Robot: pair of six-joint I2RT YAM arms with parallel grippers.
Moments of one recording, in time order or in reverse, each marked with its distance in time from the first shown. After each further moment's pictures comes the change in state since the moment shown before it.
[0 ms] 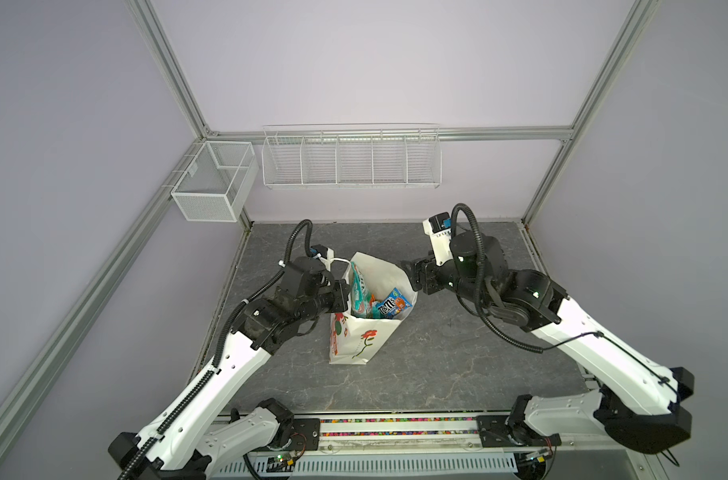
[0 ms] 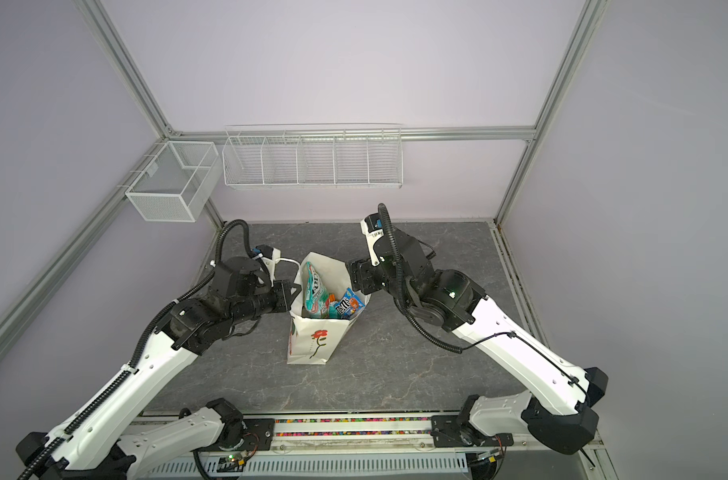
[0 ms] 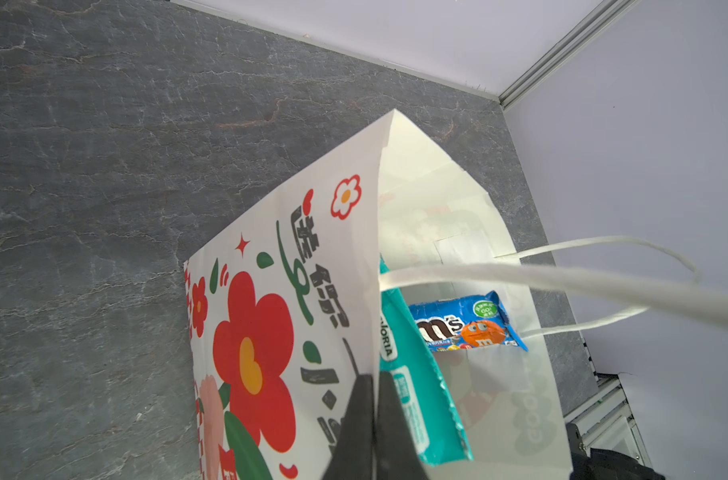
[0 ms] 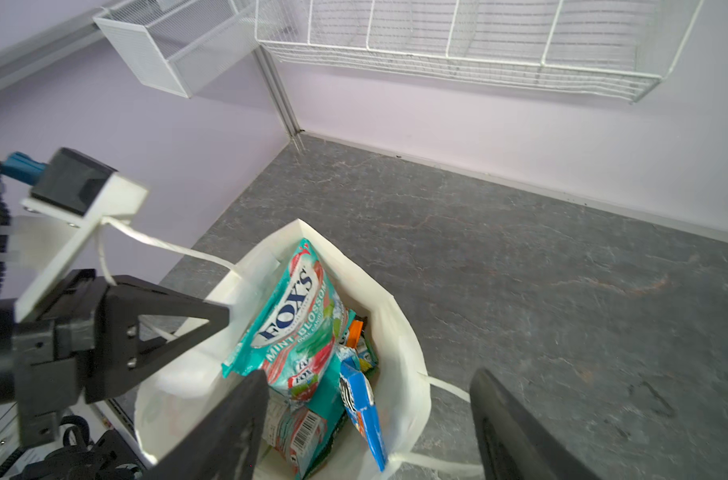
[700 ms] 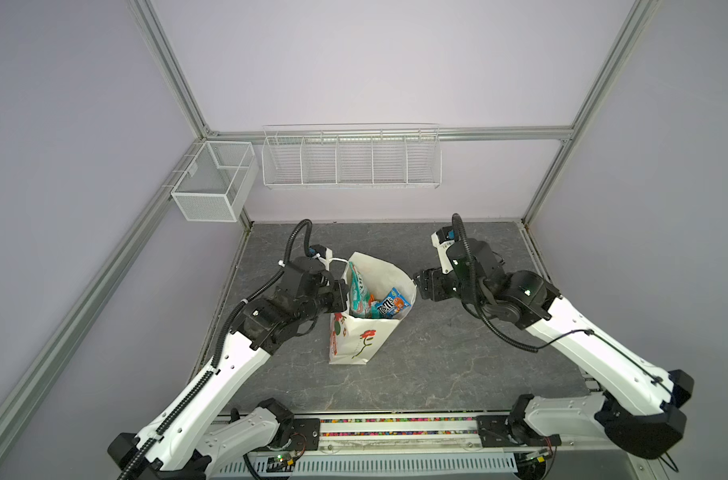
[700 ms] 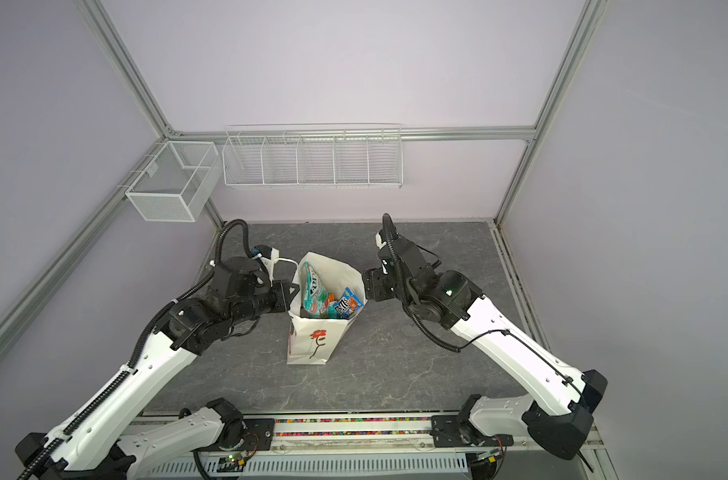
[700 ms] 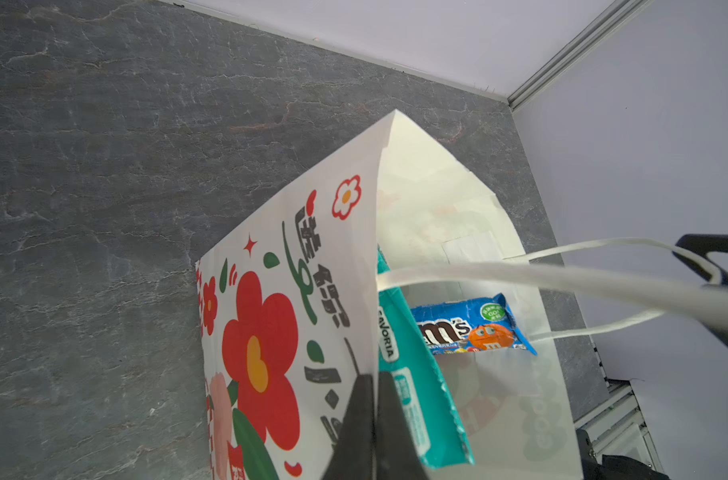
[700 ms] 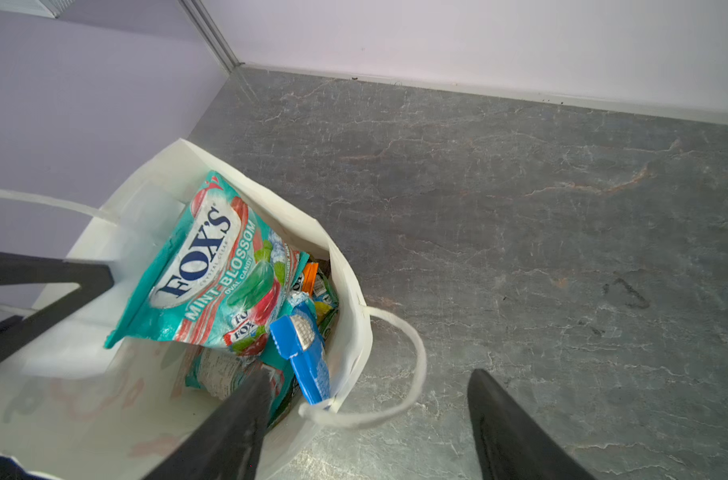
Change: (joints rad) left arm 0.000 -0.001 0.006 -0.016 -0.025 0.004; right arm -0.084 -0.026 -0.134 -0.079 -0.071 0.100
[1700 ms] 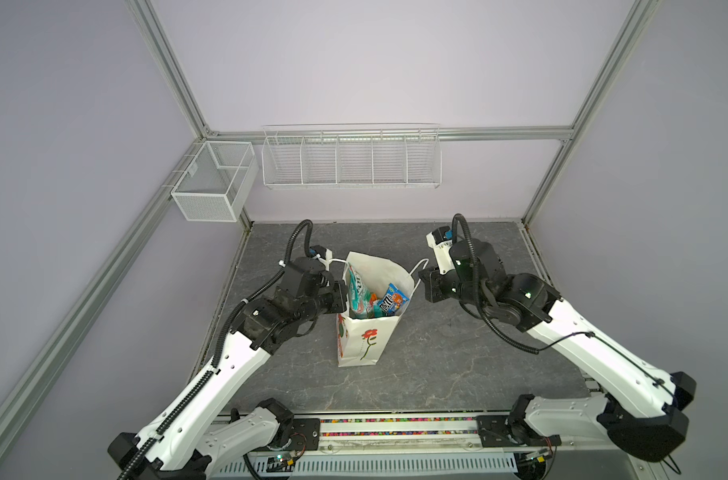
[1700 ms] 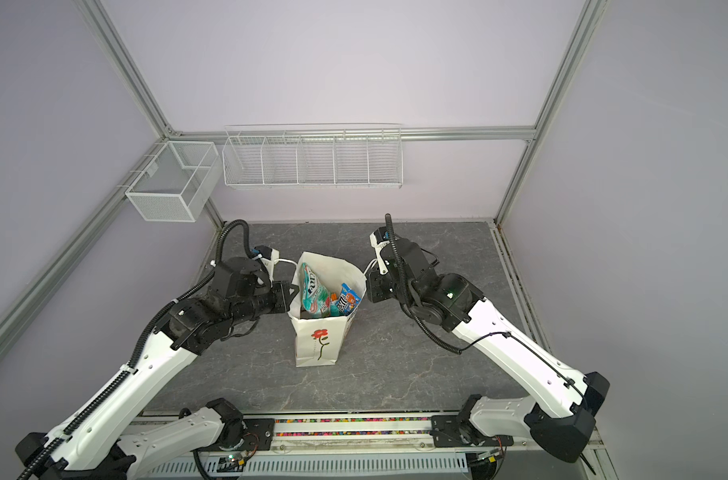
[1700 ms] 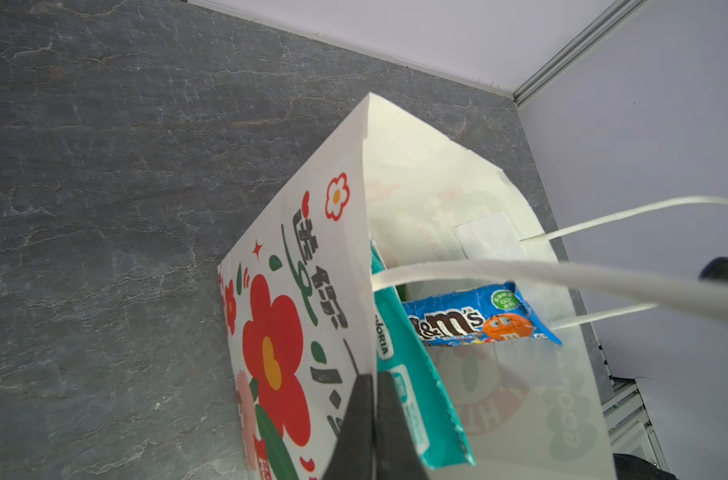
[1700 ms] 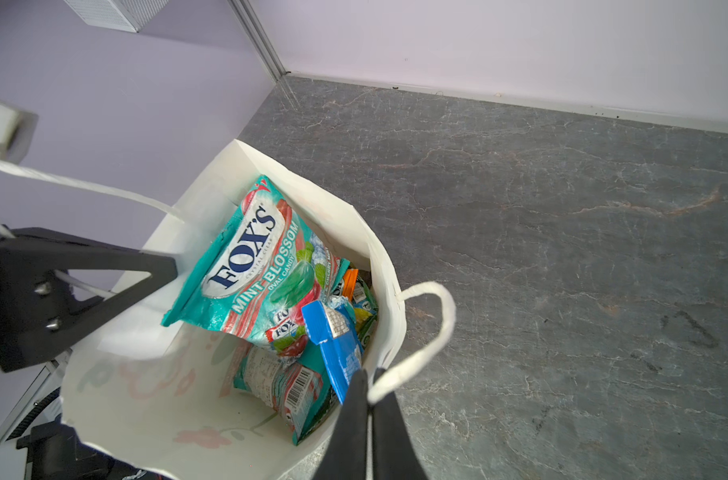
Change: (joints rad) left arm 0.000 0.003 0.002 -0.017 -0.005 0.003; right arm -0.002 -0.013 0.001 0.082 -0.084 -0.045
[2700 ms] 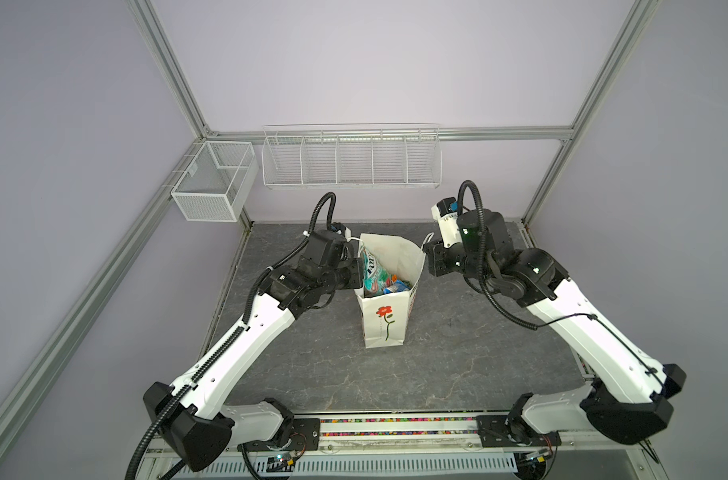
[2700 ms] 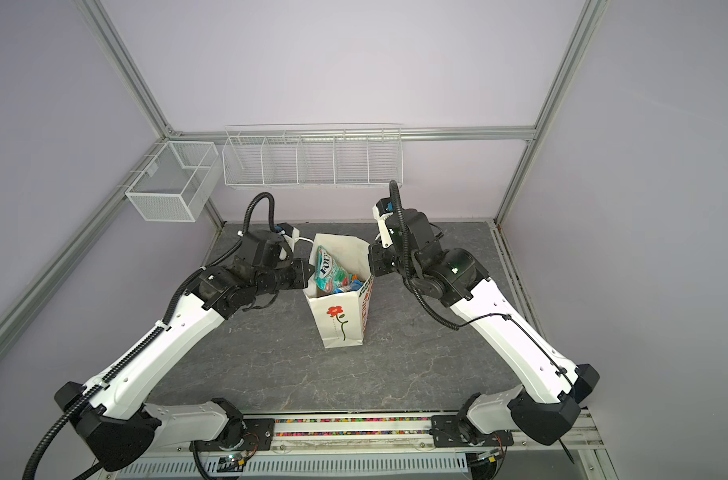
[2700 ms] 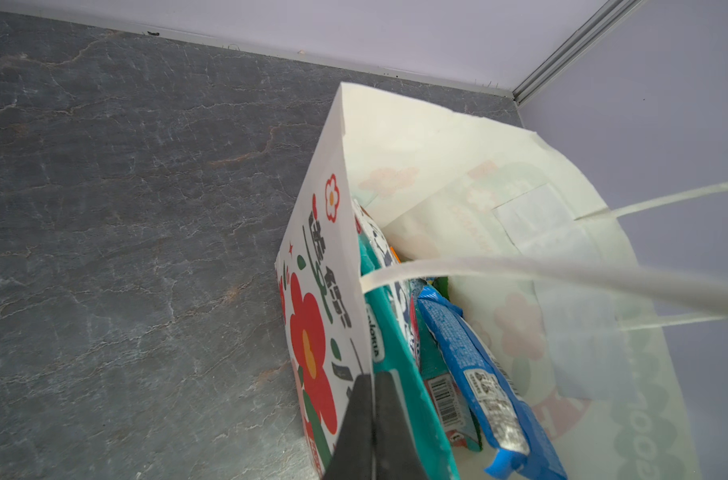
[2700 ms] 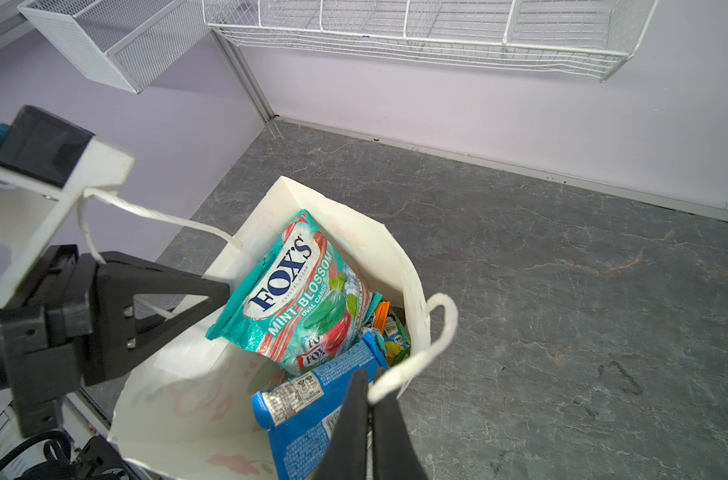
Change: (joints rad) left arm -0.007 0.275 0.237 0.012 -0.004 0.060; right arm -0.092 0.133 0.271 -0.091 0.001 -0.100
